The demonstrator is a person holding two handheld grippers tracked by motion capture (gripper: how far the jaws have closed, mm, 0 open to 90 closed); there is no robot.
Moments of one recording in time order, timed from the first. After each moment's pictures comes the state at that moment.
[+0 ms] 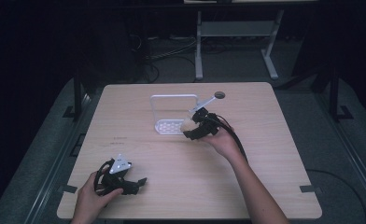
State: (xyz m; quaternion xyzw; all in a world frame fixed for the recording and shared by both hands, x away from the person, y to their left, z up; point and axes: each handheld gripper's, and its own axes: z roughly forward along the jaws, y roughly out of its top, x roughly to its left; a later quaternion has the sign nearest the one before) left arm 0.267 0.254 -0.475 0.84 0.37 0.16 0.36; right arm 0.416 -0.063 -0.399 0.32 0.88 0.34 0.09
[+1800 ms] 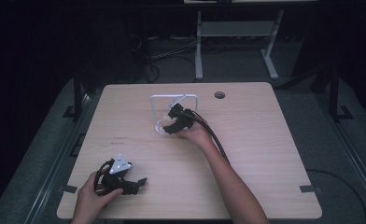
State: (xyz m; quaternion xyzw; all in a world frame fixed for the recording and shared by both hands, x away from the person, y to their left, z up) left arm 0.267 0.254 -0.475 0.84 0.37 0.16 0.36; right arm 0.463 0.012 -0.431 0.29 0.89 0.34 0.10
